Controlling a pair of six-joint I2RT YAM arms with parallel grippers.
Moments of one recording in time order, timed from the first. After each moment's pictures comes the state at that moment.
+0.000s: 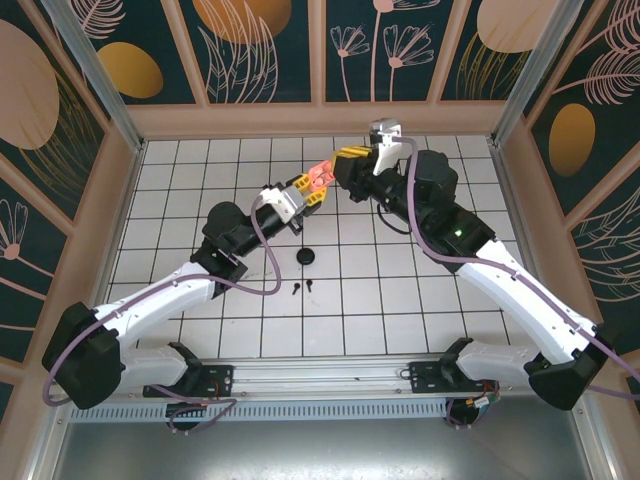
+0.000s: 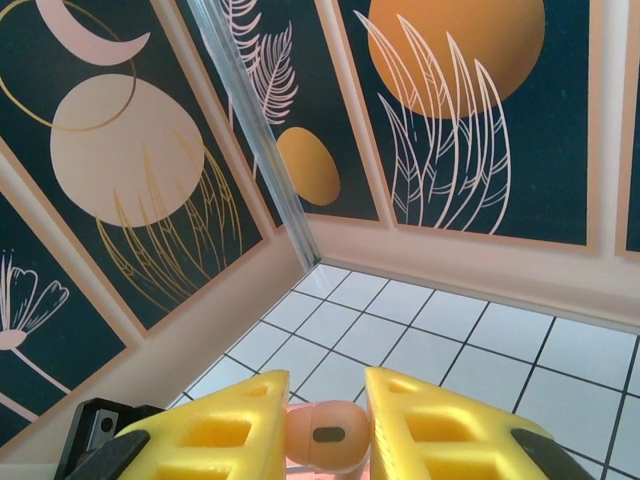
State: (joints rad) left arm -0.71 1.25 0.80 0.71 0.28 0.29; right arm 0.75 1.17 1.29 -0.16 -0.03 0.30
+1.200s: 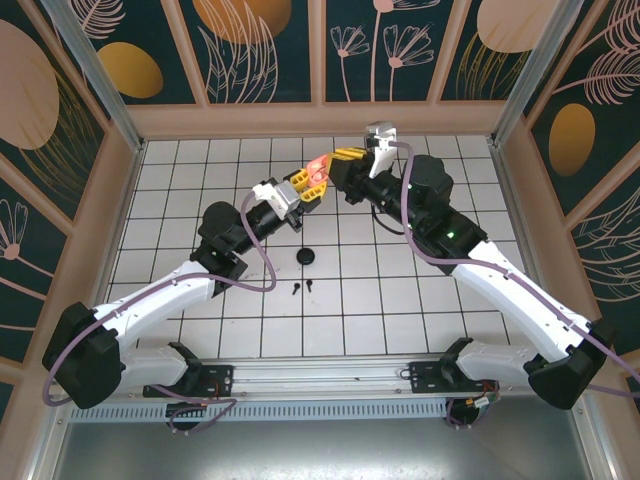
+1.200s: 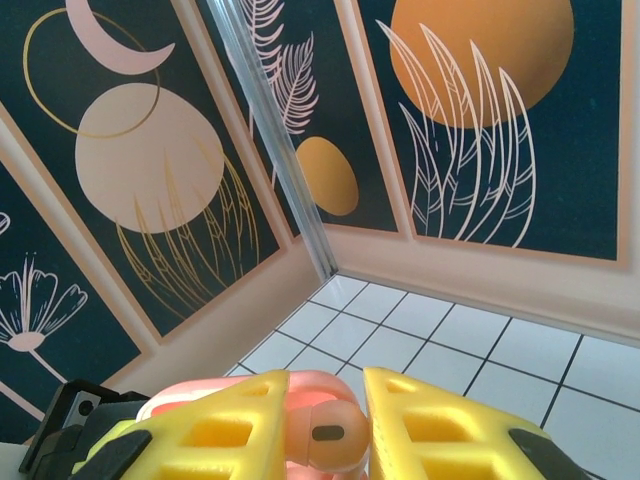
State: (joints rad) left arm -0.71 1.25 0.81 0.78 0.31 0.20; right arm 0.75 1.18 1.23 -0.06 -0.07 0.31
